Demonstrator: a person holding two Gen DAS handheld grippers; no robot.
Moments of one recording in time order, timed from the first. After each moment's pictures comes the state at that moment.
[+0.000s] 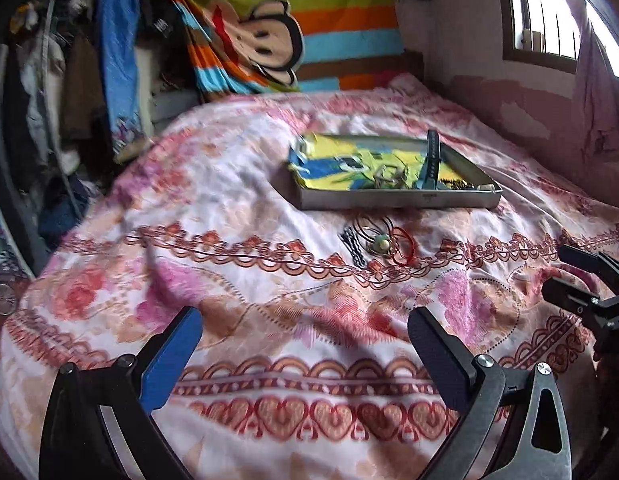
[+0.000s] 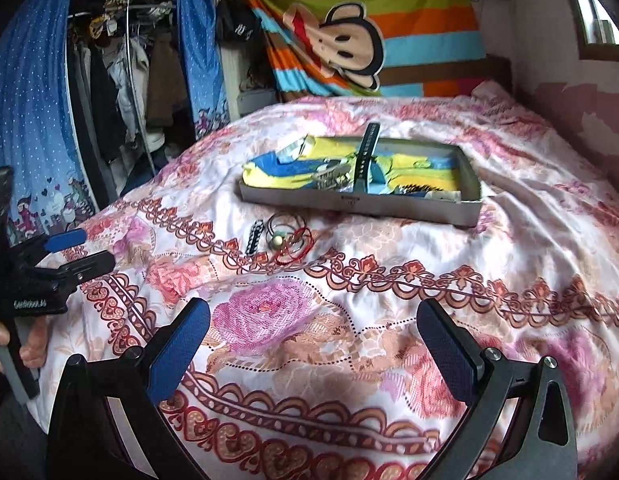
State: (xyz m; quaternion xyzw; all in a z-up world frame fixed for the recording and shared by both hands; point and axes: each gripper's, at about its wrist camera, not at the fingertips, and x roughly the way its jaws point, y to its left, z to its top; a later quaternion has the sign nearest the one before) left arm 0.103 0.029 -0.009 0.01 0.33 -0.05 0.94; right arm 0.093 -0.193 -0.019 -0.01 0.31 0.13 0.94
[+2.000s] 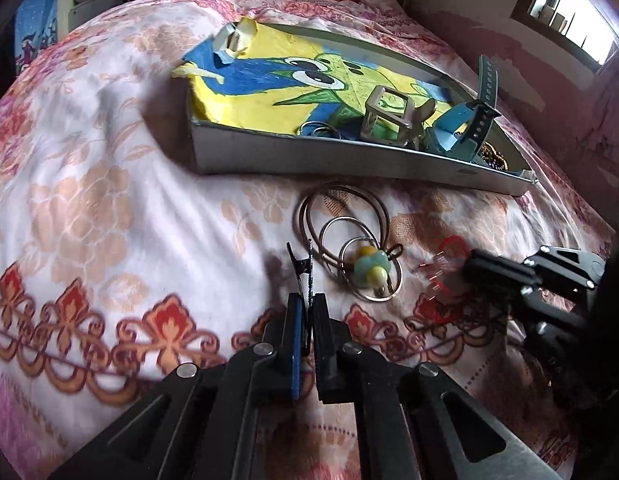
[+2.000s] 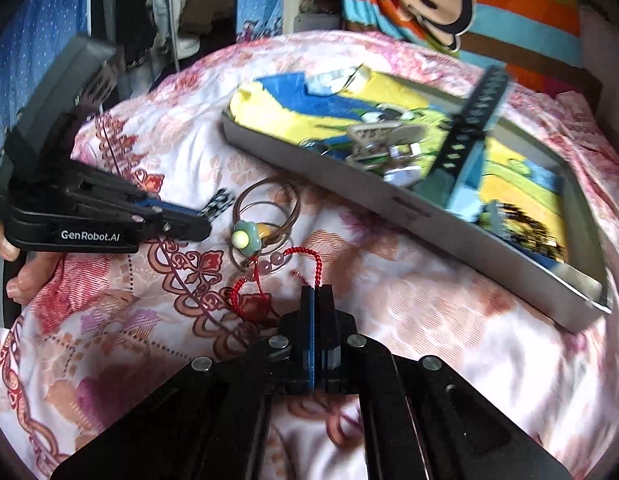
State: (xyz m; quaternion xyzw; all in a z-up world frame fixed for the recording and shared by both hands) left arm 0.275 -0.008 -0.084 -0.05 0.49 -0.16 0.86; right arm 0.232 -0.147 -0.064 -0.12 0.38 0.21 0.89
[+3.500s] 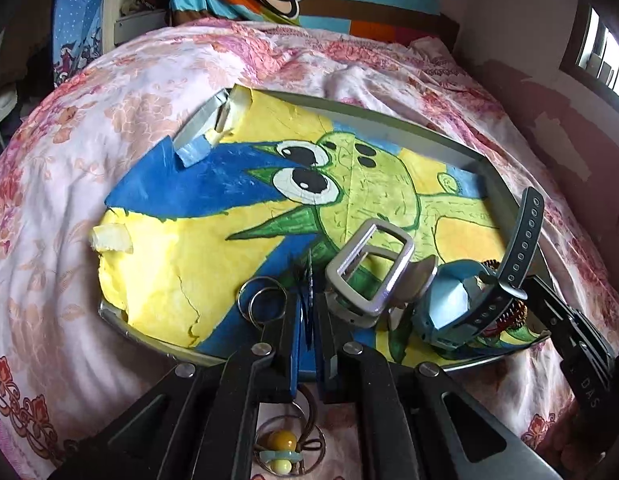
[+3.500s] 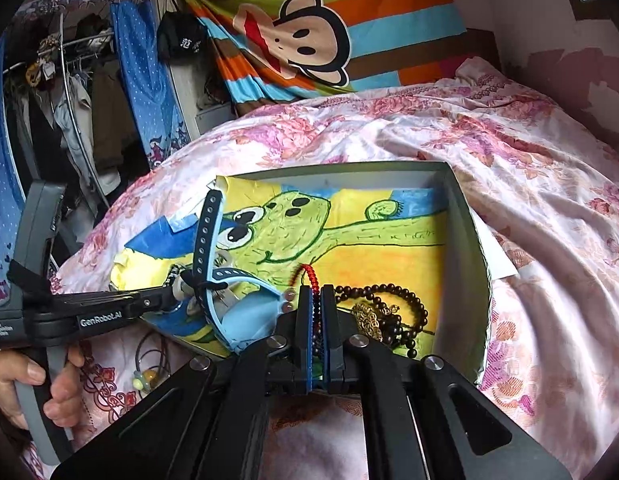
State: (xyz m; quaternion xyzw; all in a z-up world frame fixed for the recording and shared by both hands) left arm 0.352 -0.073 -0.045 -0.09 0.44 -0.06 0.89; right arm 0.307 -0.251 -0.041 0.06 0.31 0.10 0.94
